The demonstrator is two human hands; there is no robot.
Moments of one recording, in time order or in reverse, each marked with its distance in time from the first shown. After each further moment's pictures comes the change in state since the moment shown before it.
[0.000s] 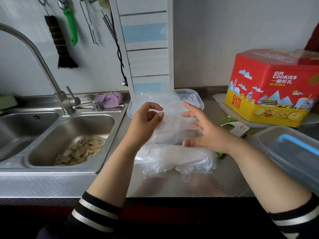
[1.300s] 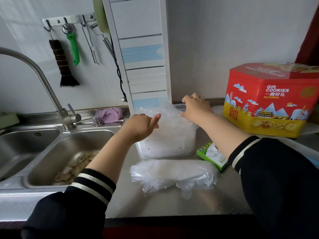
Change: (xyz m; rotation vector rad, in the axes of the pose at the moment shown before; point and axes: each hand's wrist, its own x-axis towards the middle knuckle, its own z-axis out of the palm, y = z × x) left_hand 0.071 -0.003 -0.025 1.046 -0.277 0.133; right_hand 0.129 -0.003 -0.049 -0.953 0.406 0.296
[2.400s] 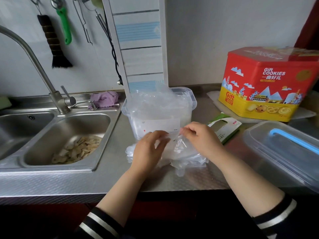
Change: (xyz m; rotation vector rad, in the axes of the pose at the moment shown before) left_hand -0.101 0.056 0.092 -0.501 0.437 -0.053; right_hand -0.146 0.019 0.047 0.672 0.035 -0.124
